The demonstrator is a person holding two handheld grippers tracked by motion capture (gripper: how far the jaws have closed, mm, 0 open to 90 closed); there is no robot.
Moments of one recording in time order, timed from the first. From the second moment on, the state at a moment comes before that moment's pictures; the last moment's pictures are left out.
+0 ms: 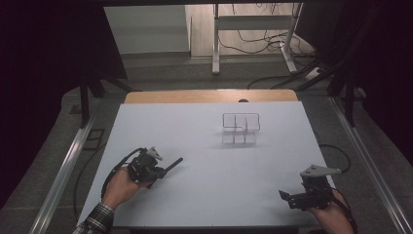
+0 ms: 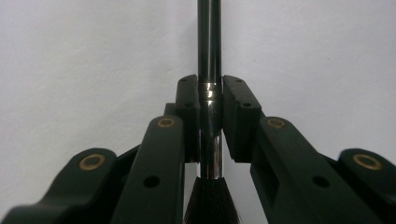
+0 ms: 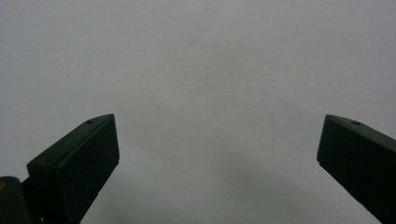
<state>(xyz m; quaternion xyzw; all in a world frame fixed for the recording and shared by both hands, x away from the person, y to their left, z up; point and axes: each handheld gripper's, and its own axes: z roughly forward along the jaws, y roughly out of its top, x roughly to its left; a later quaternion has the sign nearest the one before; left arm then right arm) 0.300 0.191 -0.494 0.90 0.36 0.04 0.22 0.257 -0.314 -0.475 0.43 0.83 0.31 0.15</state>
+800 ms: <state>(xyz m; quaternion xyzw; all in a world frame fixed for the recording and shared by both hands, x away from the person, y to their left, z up) 0.280 0.181 -0.480 0.90 0.33 0.04 0.27 0.256 -0.307 -0.472 0.42 0.83 0.33 0.15</state>
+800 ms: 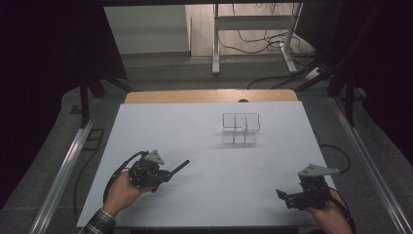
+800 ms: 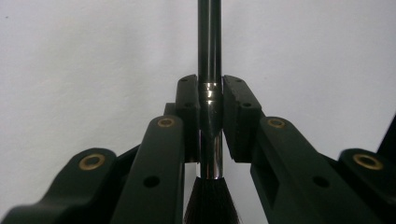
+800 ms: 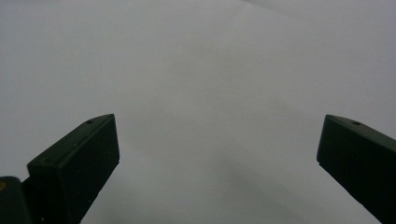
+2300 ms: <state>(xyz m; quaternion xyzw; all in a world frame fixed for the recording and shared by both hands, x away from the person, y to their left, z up) 0.257 0.145 -0.474 0.91 0.28 0.01 0.30 0.262 -0.248 -0.468 0.33 0.87 0.33 0.13</state>
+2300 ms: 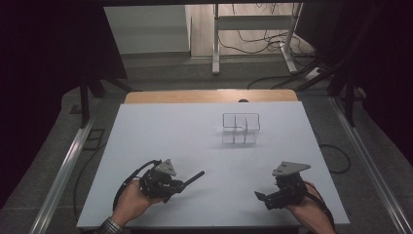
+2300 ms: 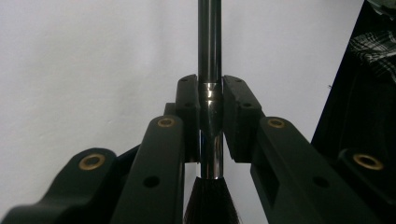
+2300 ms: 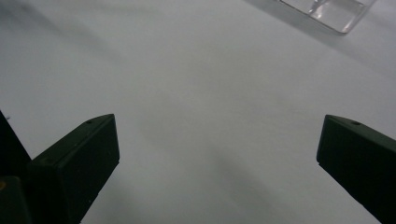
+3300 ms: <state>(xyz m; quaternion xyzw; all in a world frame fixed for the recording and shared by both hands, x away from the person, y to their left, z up) 0.268 0.112 -0.472 0.93 0.23 -0.01 0.29 0.266 -0.188 -0.470 0.27 0.90 0.31 0.10</state>
